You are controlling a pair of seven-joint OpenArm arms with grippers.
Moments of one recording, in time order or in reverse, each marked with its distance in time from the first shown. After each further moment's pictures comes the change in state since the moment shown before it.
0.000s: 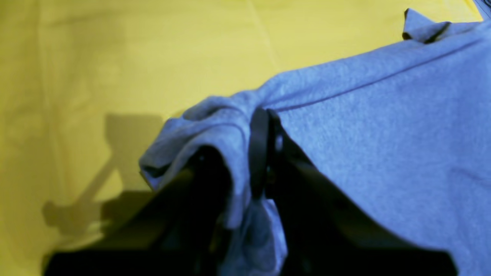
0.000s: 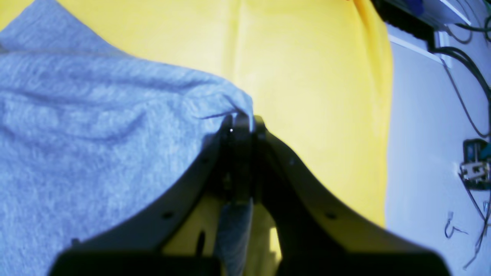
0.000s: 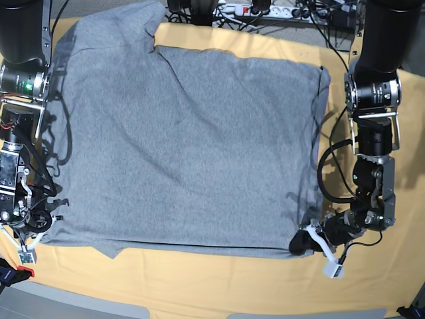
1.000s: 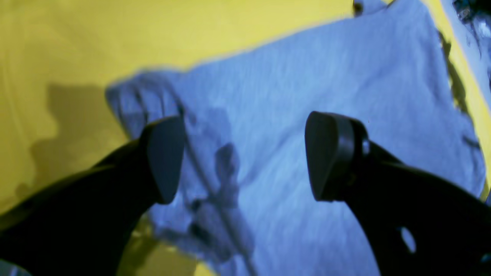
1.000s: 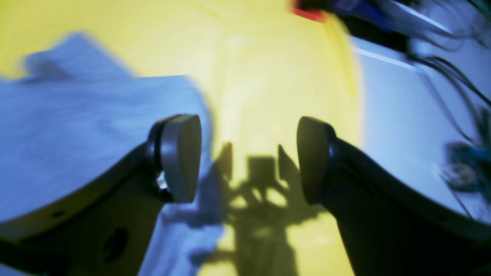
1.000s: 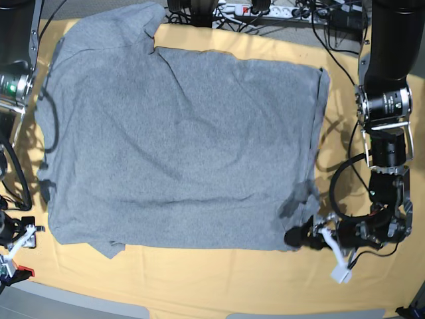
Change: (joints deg) left arm -3.4 -3.6 -0.2 0.1 -17.6 -4.1 26.1; right arm -1.3 5.2 5.0 12.7 17.7 10.0 -13.4
